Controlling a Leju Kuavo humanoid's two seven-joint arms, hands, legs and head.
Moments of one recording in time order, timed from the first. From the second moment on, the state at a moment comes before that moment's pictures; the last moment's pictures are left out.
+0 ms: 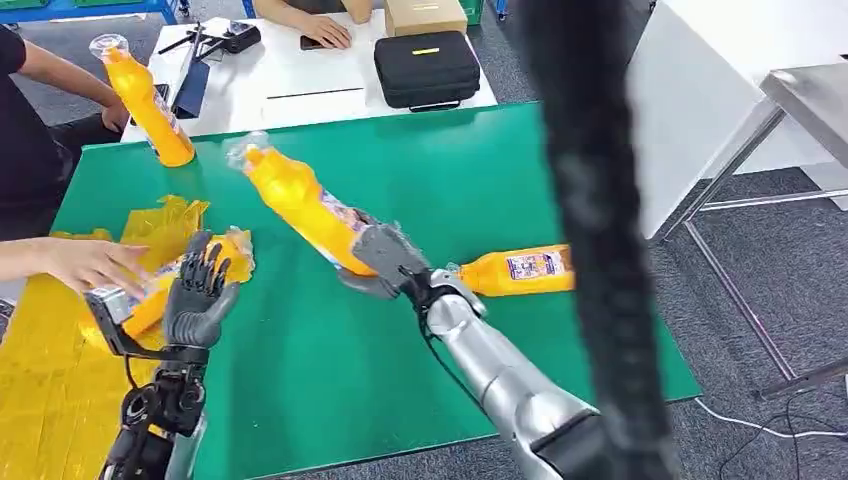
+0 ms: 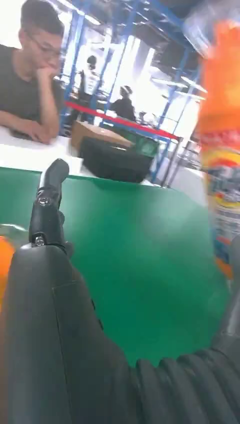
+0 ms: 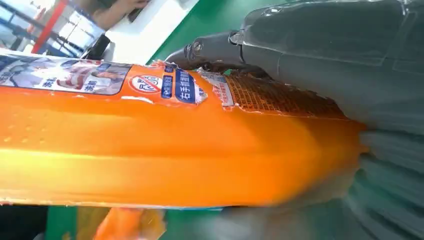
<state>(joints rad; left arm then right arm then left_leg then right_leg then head) -0.29 -0.06 0.03 -1.06 0.23 -0.31 -0.47 -0.66 0.28 0.39 -0.64 0.39 -0.11 -0.34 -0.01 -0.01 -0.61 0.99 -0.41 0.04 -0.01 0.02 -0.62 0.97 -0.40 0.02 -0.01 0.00</state>
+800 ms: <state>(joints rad) -0.35 -0.15 -0.05 -1.08 0.34 -0.34 -0.42 -0.75 0.35 1.03 -0.57 -0.09 -0.25 -0.09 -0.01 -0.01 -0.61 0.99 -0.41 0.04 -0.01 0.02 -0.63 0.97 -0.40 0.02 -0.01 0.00</state>
